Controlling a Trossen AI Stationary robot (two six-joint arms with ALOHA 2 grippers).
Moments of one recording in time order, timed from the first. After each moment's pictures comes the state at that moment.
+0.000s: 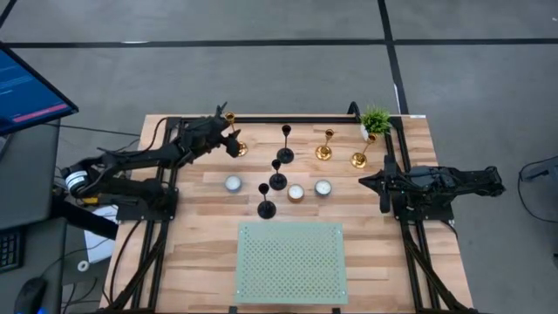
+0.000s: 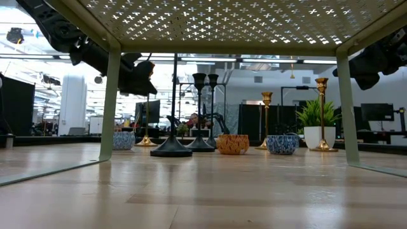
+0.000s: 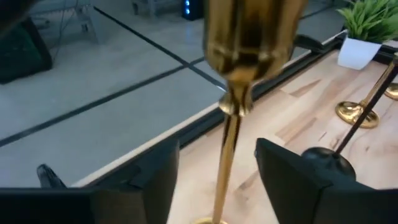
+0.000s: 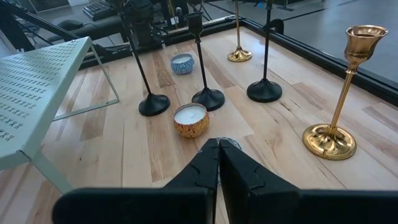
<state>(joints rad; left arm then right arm) 0.61 1.01 0.45 0.40 -0.21 -0.06 0.16 0.01 0.23 -0.55 0.37 0.29</state>
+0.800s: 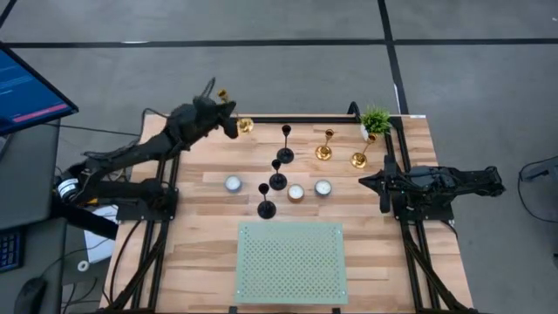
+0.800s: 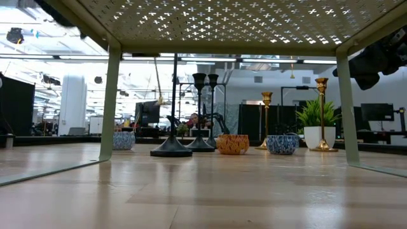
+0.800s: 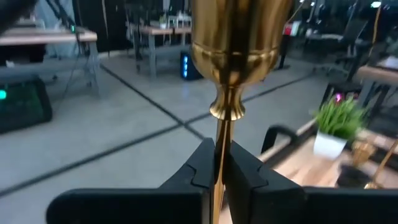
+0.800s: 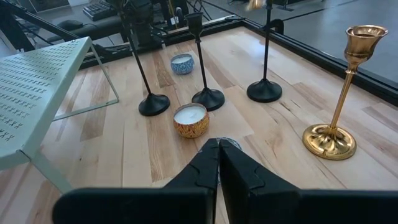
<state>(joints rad) 0.60 0.89 0.68 0.31 -0.22 -0.03 0.16 0.01 0.23 -0.55 0.37 0.29</state>
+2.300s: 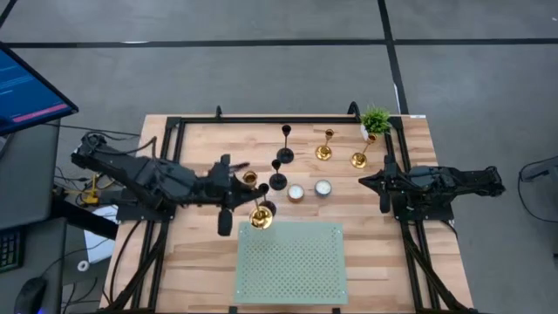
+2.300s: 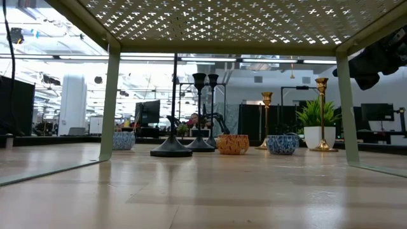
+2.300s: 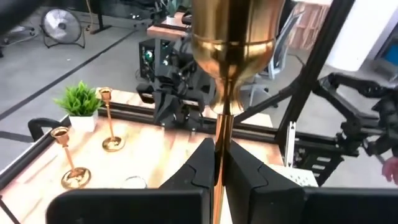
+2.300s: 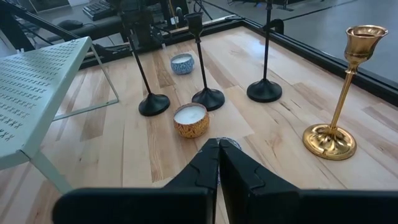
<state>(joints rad) -0.49 1.05 1.34 -0.33 -0.53 -0.19 0.16 0.01 0.23 -0.55 0.37 0.29</state>
